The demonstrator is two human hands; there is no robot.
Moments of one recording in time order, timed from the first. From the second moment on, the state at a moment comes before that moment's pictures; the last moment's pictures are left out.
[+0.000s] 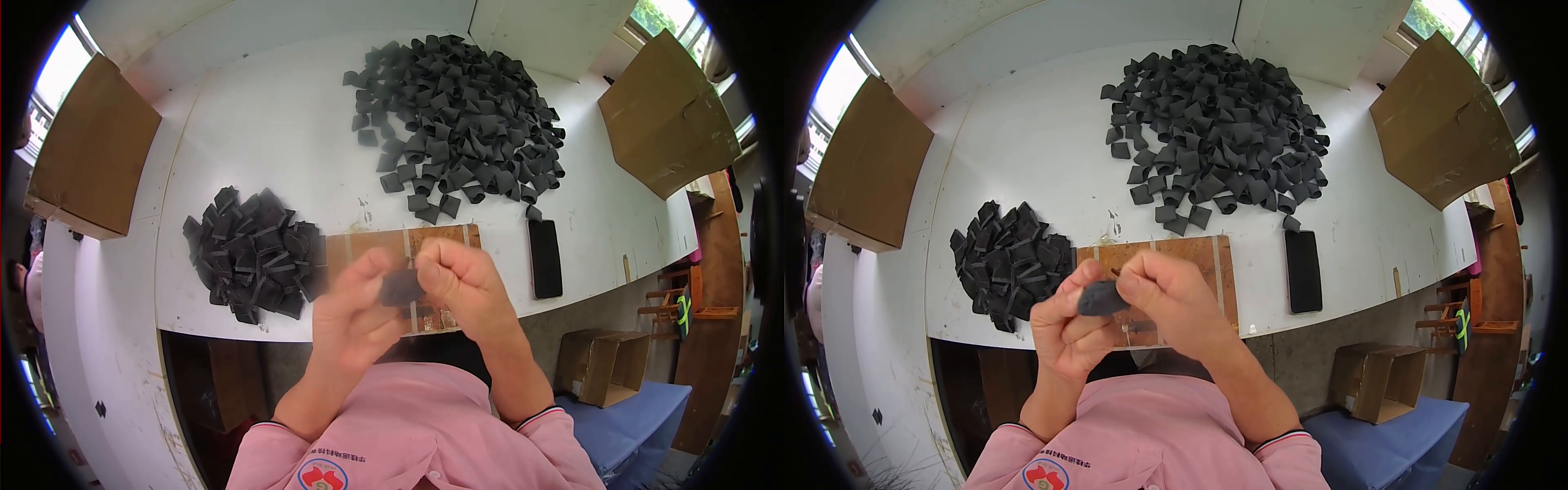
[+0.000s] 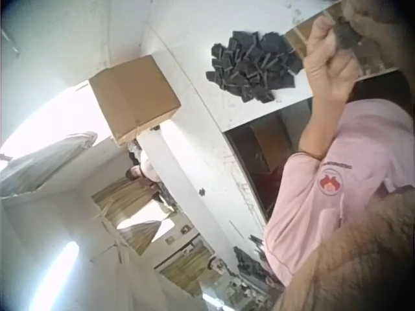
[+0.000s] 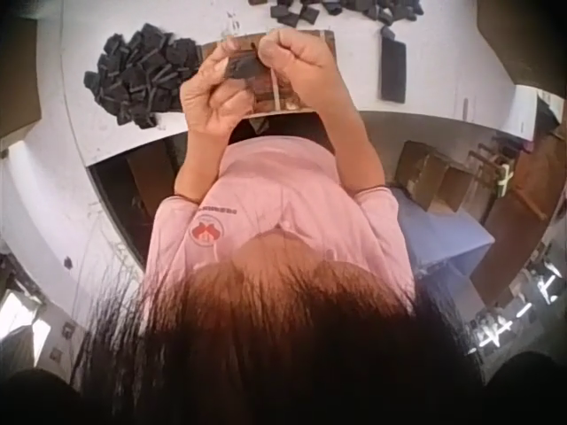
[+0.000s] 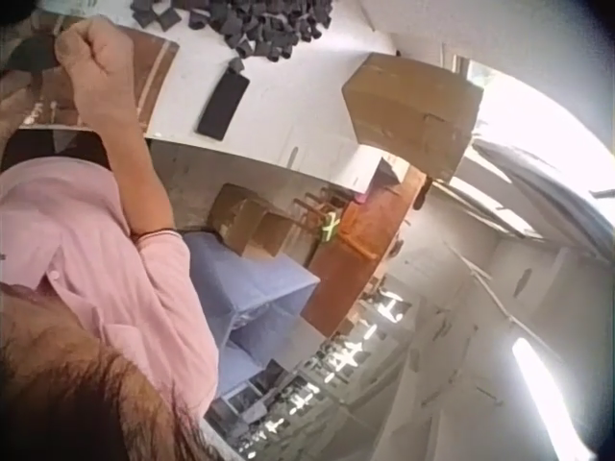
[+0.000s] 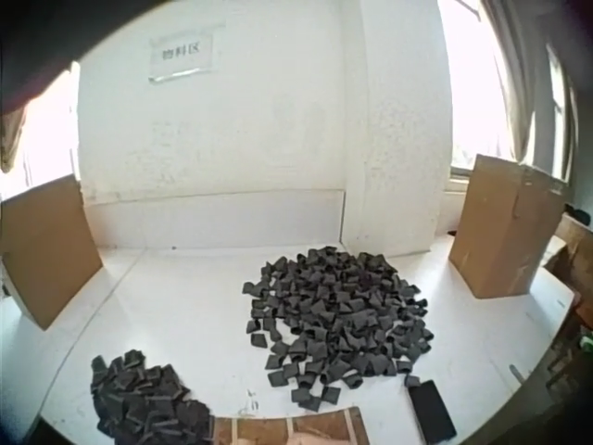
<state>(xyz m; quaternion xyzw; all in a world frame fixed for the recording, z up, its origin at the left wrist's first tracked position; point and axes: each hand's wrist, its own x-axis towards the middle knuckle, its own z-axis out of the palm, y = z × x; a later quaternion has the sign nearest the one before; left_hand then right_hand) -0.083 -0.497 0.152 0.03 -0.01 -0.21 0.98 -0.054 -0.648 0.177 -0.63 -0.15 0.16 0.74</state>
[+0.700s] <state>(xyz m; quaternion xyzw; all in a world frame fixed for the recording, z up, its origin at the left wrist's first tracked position) -0.078 -0.501 0.153 0.74 -0.04 0.15 0.65 -0.035 -0.649 0.138 -0.77 -0.19 -0.05 0.61</state>
